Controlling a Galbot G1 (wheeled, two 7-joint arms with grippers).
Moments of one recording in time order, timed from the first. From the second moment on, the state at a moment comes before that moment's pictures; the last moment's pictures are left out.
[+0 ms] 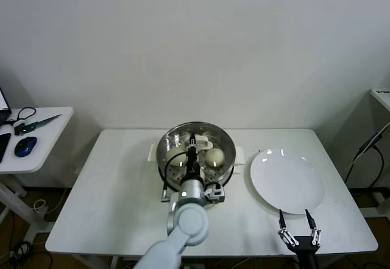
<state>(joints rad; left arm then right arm) 0.94 -1.44 0.17 -1.74 1.53 0.74 0.21 -1.69 1.35 0.61 1.69 0.28 0.55 -0.06</state>
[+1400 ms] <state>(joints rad) 1.05 -1.25 0.13 -2.04 1.13 0.74 0.17 -1.70 1.34 0.58 1.71 0.27 0.44 -0.04</state>
